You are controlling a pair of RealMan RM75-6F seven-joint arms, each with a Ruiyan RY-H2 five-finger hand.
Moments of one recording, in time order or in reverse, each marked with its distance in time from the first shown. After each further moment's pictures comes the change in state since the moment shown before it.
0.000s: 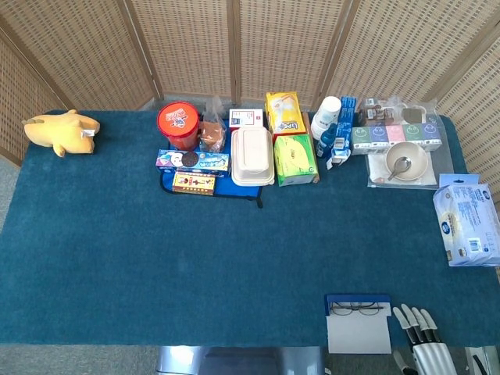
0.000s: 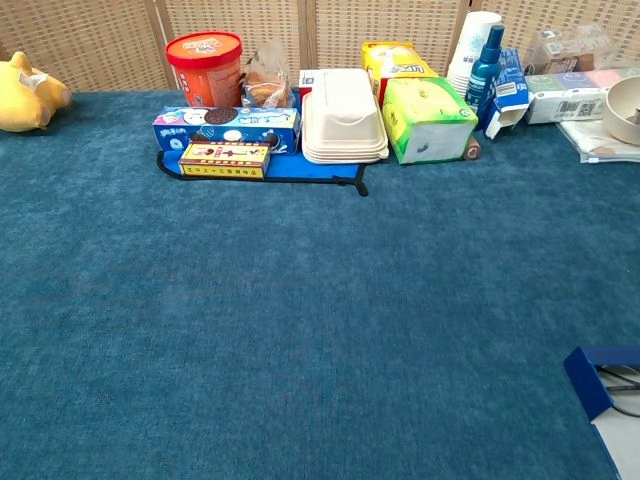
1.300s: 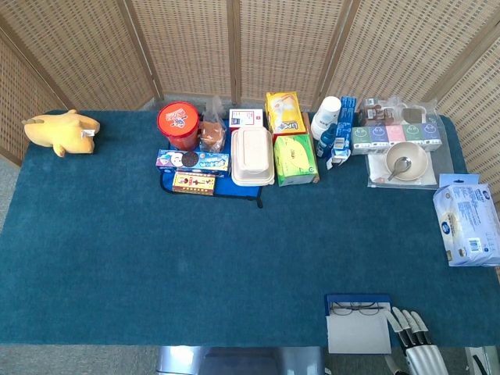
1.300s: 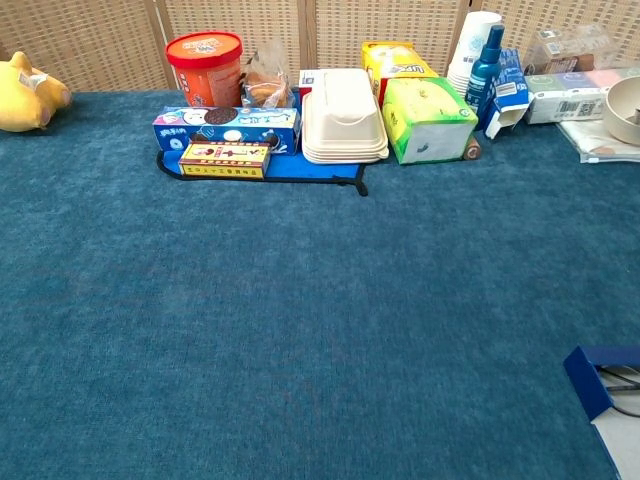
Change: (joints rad) left arm -0.006 -0.015 -0.002 0.038 -0.006 -0.015 -0.014; right arm -0.010 -0.003 -0.030 -0.022 -0.027 0.016 0.024
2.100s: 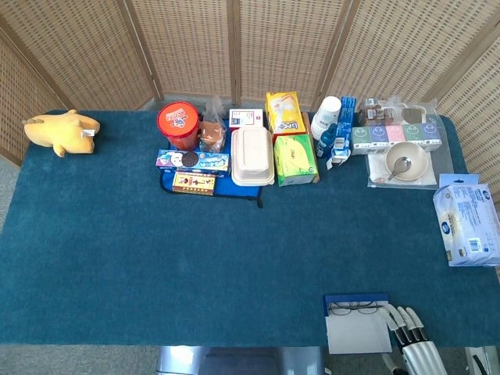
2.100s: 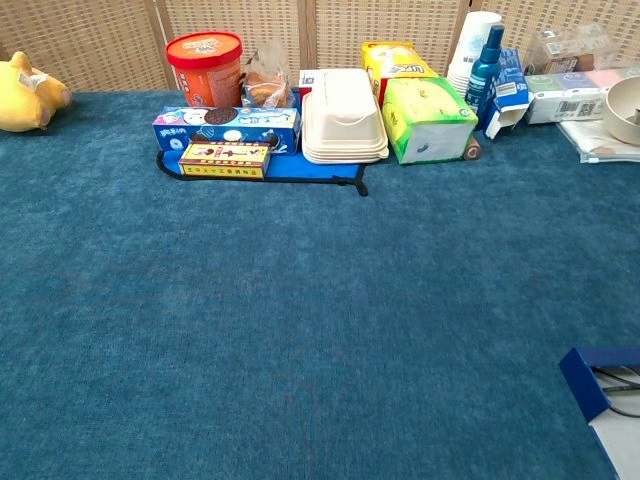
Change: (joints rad) left arm 0.001 -0.005 -0.001 0.019 -0.006 -0.003 -0.012; right arm 0.026 0.010 -0.010 0.001 -0.016 0.042 -0.008
